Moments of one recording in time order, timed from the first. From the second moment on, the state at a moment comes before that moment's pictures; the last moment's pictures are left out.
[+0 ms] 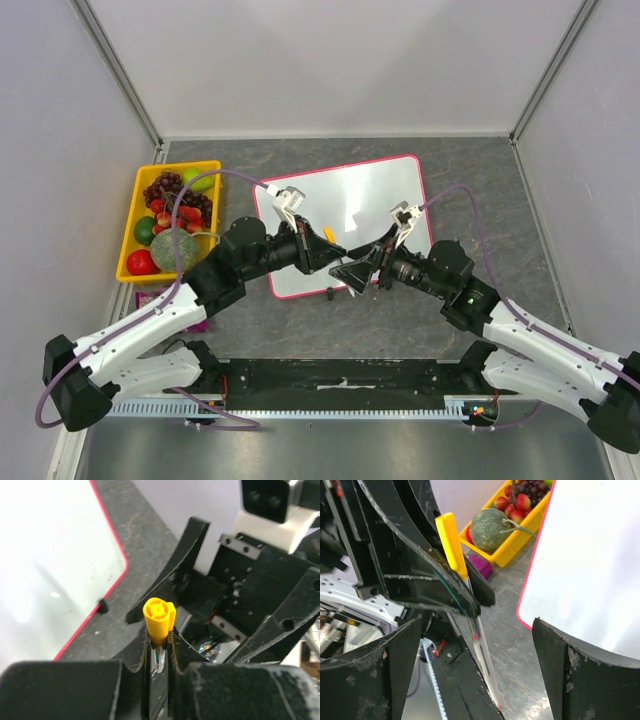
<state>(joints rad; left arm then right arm) -0.85 1.01 0.80 0.09 0.24 -0.66 0.82 0.87 0.57 0.30 -0.26 0.64</state>
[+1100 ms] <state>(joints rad) -0.75 0.93 1.06 -0.48 0.70 -0.28 0.87 1.19 0.67 0.52 -0.92 0.60</state>
